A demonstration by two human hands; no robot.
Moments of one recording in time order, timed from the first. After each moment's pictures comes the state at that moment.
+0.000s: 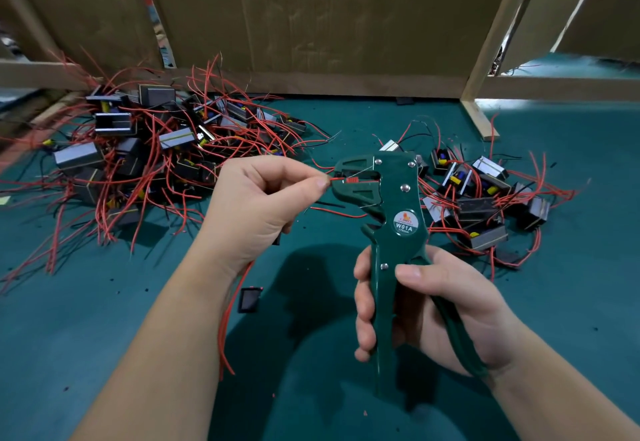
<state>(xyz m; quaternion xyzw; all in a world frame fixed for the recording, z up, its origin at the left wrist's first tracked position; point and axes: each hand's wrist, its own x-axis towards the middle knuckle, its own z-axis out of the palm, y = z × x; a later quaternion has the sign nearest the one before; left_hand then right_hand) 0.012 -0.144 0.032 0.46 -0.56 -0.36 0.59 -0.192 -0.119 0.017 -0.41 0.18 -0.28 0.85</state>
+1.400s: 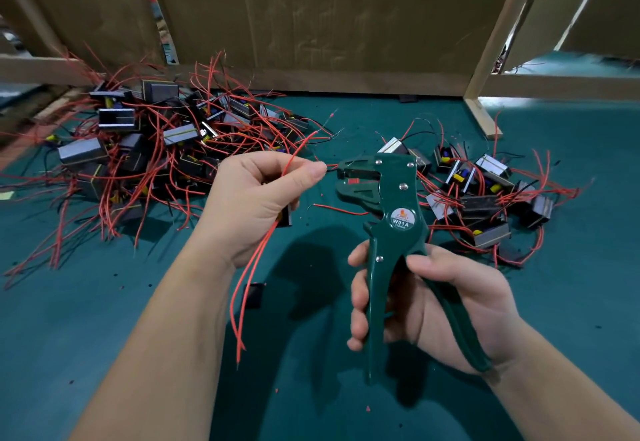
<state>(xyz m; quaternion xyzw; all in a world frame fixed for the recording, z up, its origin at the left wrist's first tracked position) 0.014 -0.146 0.036 0.49 -0.48 -0.41 0.60 -0.190 -0.120 0.016 -0.37 0.15 -0.27 0.88</state>
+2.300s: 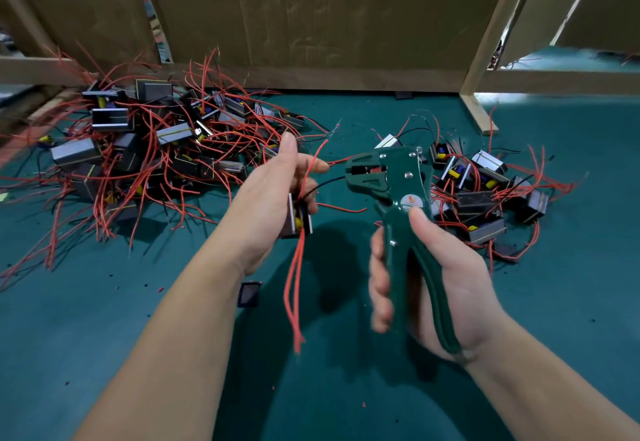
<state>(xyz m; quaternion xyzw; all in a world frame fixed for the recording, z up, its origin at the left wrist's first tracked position) 0.001 -0.159 0.024 0.51 -0.45 -0.49 0.55 -0.177 -0.119 0.017 -0.34 0.31 -0.36 0.81</state>
